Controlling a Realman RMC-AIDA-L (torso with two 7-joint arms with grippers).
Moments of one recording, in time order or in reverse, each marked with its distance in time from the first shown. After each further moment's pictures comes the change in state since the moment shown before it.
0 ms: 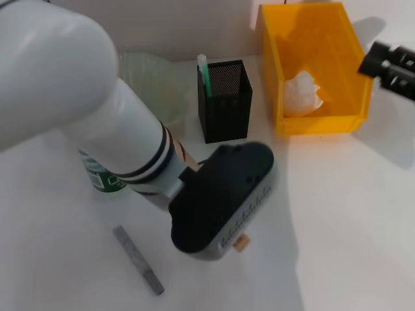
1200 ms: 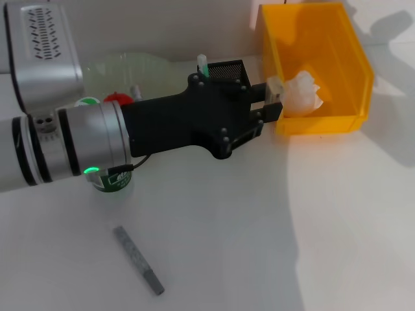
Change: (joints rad) left arm 0.412 0.008 -0.328 -0.187 -1.105 -0.264 0.062; right arm -0.002 -0.058 0.150 0.083 0.175 -0.109 -0.043
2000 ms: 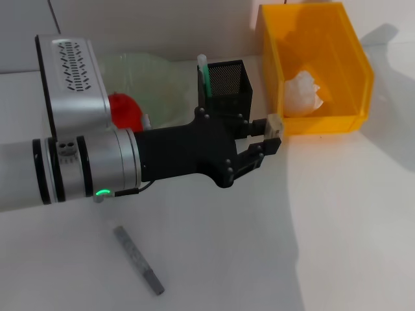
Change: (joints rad) left arm -0.004 0.000 0.055 -0.063 0.033 -0.033 0.011; right arm -0.040 -0.004 -0.031 0.007 -0.078 -0.202 -0.050
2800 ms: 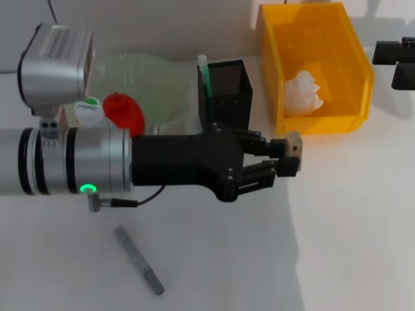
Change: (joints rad) left arm -0.039 0.006 -0.080 -0.076 0.002 0.274 -0.109; right arm 0.213 -0.142 -0.163 -0.132 -0.135 -0.071 0.425
